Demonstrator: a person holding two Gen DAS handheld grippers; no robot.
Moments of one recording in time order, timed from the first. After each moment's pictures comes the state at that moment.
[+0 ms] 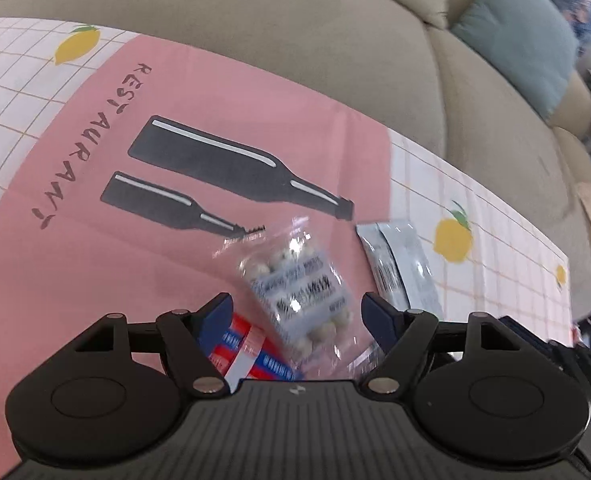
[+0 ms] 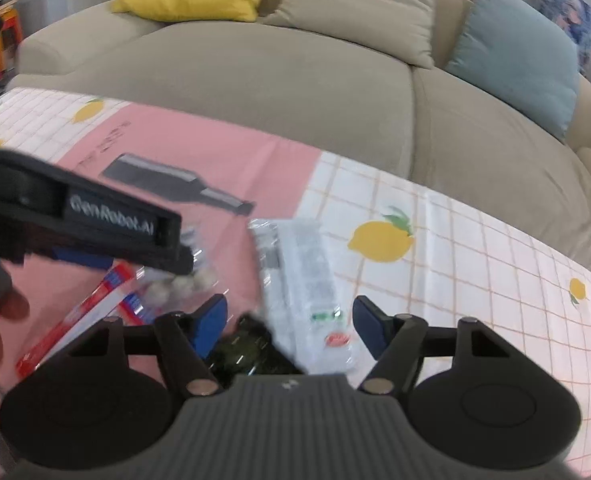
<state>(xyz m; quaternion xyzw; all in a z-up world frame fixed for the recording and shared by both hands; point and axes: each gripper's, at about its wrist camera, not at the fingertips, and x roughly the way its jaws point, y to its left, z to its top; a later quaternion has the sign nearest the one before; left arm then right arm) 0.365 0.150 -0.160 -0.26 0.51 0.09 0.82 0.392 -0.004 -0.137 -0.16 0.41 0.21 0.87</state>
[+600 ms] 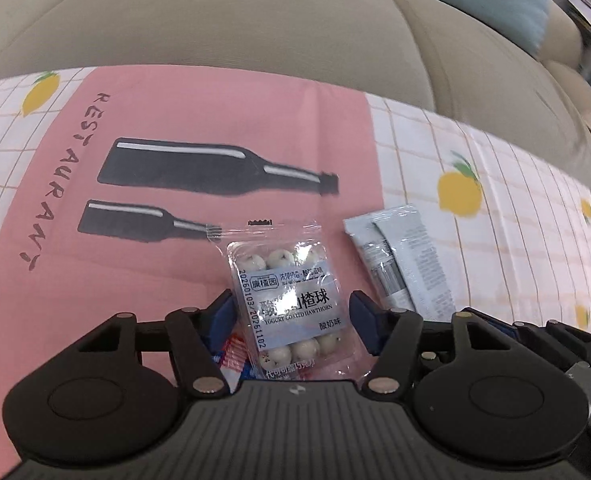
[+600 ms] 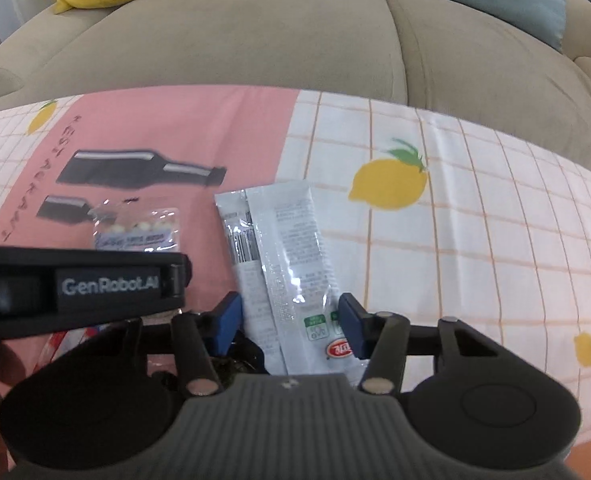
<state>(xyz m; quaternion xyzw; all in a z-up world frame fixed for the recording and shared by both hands) 0.364 0.119 -0.167 -0.14 0.53 0.05 0.84 0.423 -0.005 -0.177 -0.08 0.50 0.18 0.84</state>
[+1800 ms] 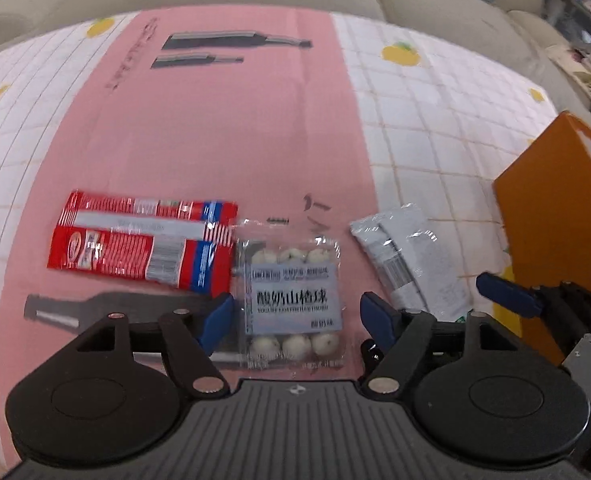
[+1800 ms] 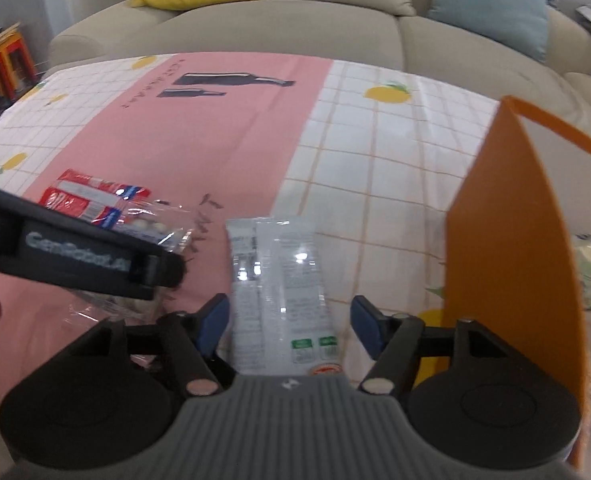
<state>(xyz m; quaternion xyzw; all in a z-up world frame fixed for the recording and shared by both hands) 0.185 0.073 -0.153 -0.11 0.54 0.05 0.83 0.215 -0.069 -0.175 -0.09 0.44 0.23 0.86</state>
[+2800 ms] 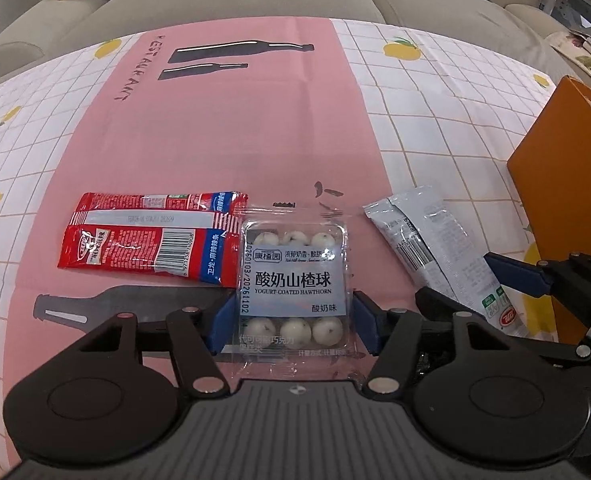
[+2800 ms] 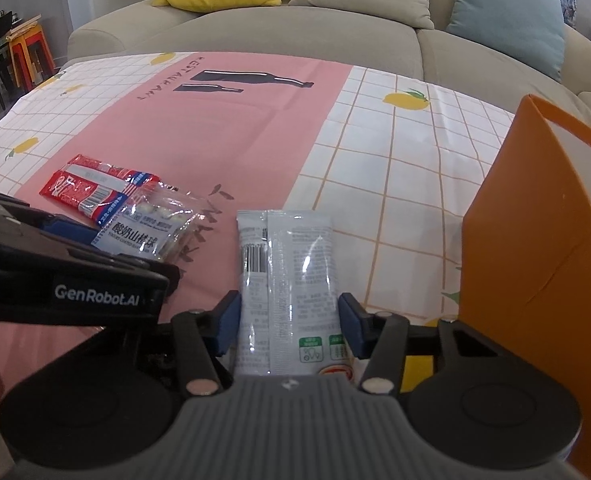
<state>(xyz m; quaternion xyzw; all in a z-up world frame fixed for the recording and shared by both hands) 0.167 0.062 -0.161 -0.05 0.51 0.07 0.85 0.206 -0.070 -0.187 -0.11 0.42 0.25 0.87</state>
